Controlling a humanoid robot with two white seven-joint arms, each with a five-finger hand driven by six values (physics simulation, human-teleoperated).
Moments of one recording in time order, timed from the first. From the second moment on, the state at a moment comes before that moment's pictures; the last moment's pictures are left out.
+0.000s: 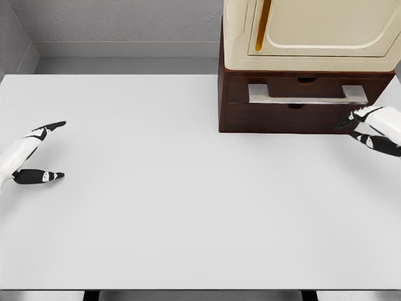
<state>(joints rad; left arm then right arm) -0.04 0.47 0.21 -1.31 -0.35 -0.61 -0.40 -0.14 -0.86 0.10 -1.45 0.21 -0.61 0.31</state>
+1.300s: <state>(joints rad) -0.04 0.46 0.21 -1.31 -0.36 -0.61 -0.40 -0.10 -0.90 0.12 -1.45 0.23 -0.61 0.30</state>
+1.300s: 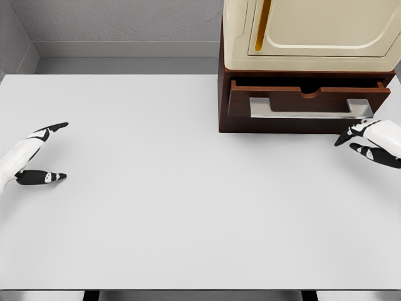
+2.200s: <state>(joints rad) -0.04 0.46 0.22 -1.31 -0.36 -0.61 -0.40 -0.23 -0.83 0.15 -1.39 0.41 -0.61 0.31</state>
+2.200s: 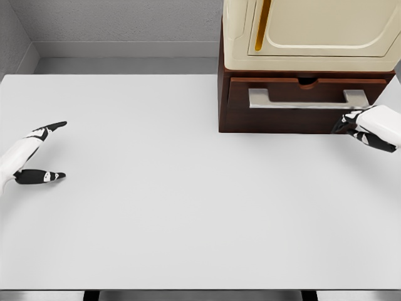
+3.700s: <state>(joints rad) -0.04 0.46 0.21 -1.31 -0.36 -0.61 -0.40 -0.12 -0.97 0.19 -1.59 0.21 -0.61 0.33</state>
